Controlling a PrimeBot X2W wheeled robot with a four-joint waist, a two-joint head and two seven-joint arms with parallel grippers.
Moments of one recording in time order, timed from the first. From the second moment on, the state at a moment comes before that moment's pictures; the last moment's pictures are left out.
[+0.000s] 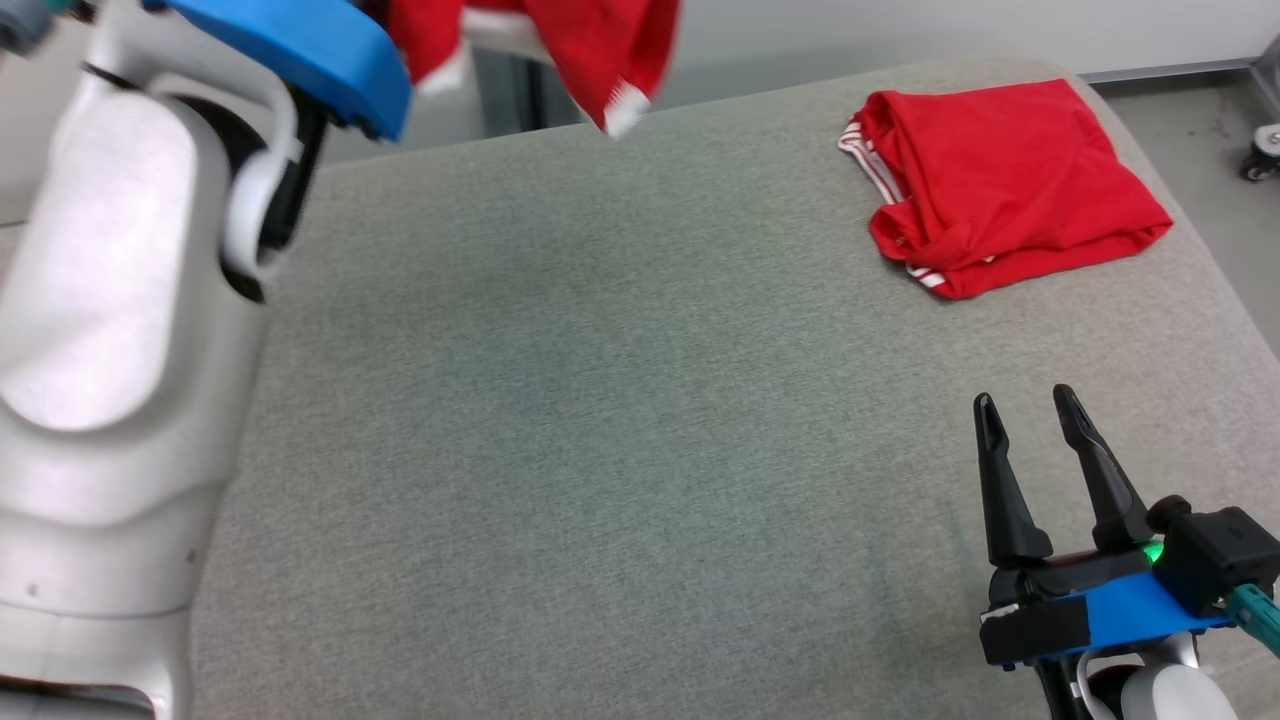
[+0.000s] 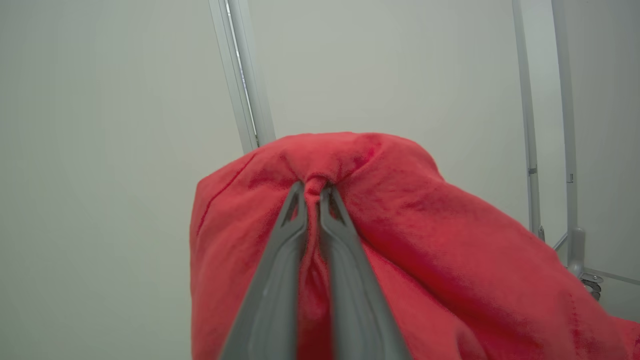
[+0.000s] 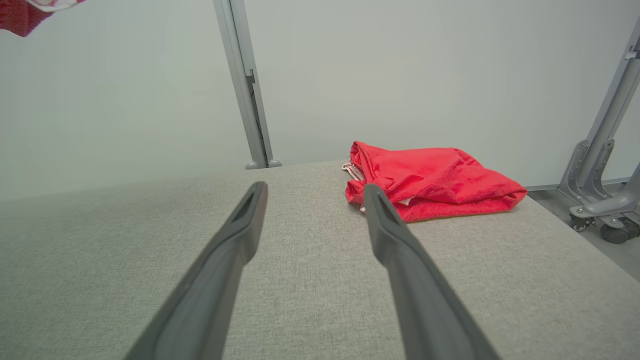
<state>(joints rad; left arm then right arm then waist) -1.02 0.28 -0.37 0.33 -0.32 -0.10 0.03 -0.08 -0.05 0.00 0.01 0.19 0.13 -0.18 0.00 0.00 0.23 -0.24</state>
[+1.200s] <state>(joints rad) -0.46 0.18 -0.47 0.46 -0.39 0.00 -0.21 -0.05 -0.05 -0.01 0.06 0.20 0.13 -0.18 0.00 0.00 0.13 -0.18</state>
